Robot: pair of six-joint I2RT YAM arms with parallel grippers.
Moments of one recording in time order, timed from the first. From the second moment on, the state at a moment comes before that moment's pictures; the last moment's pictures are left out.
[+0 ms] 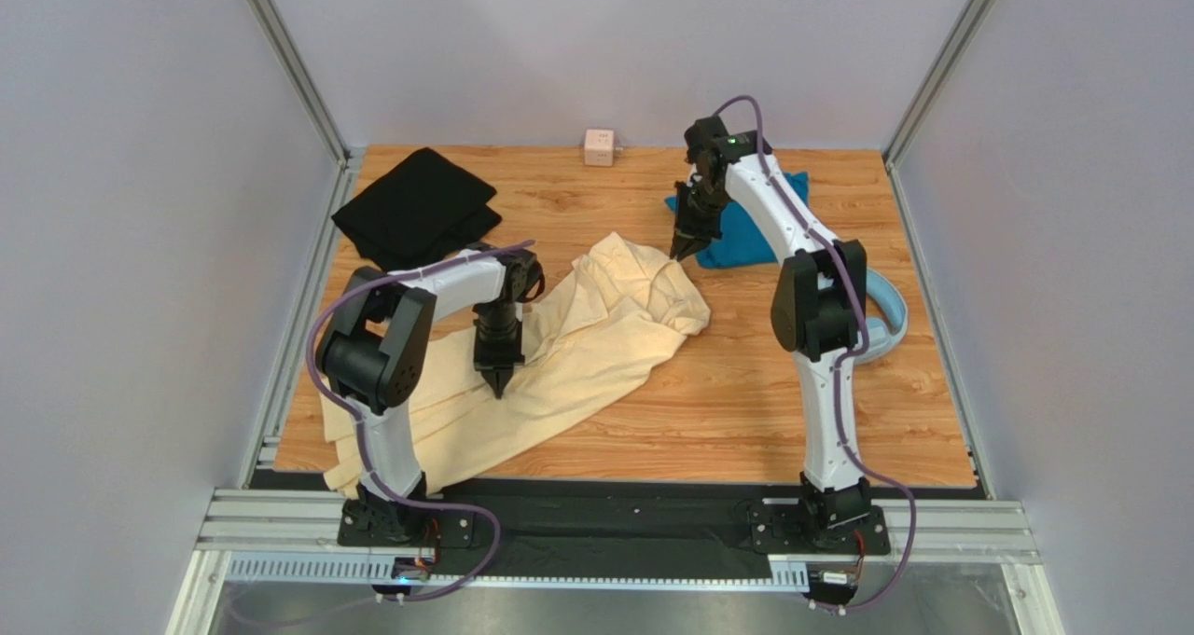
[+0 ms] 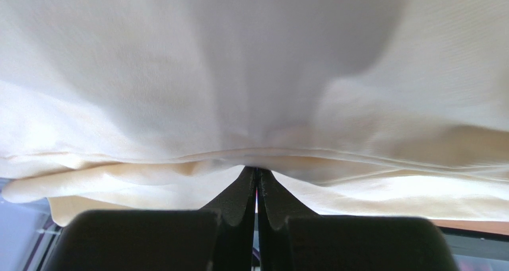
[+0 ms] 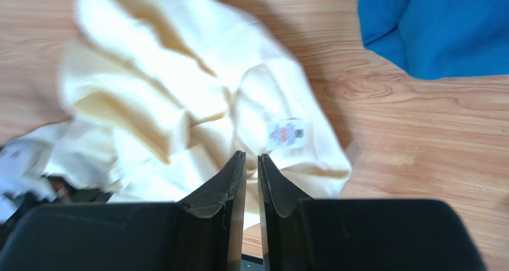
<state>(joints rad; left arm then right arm) -0.45 1.88 1.16 -1.06 0.00 -0.51 0.30 2.33 2.20 -1.20 -0.19 0.44</state>
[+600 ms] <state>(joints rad) -0.44 1.83 1.30 -1.08 -0.05 -0.45 0.33 2.04 1.65 -1.14 -0.25 0.44</state>
